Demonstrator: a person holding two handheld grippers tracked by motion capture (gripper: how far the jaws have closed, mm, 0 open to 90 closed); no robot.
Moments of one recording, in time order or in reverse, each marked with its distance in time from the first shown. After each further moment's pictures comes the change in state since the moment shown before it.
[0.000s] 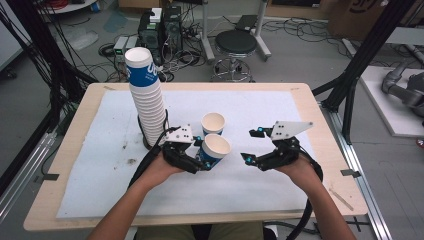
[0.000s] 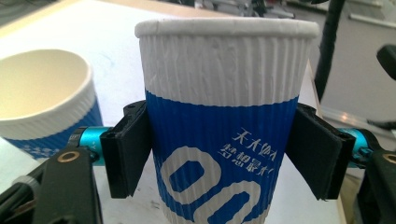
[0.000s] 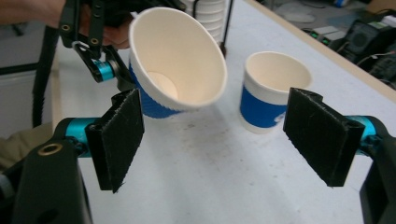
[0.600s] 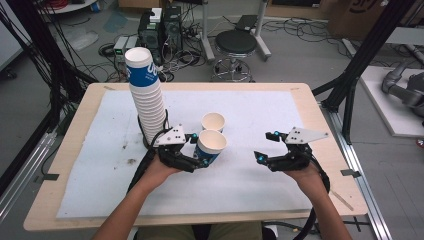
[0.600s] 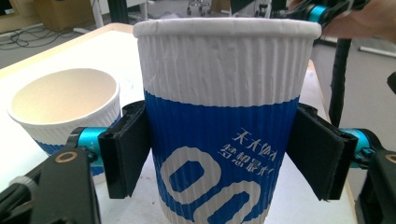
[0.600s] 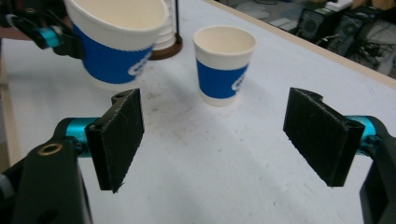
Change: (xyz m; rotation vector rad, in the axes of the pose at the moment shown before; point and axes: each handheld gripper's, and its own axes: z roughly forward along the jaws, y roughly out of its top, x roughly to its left) left arm 0.001 -0.012 -0.007 -0.129 0.042 -0.001; right arm -0.010 -0.043 -0.016 -0.034 -0.150 0.131
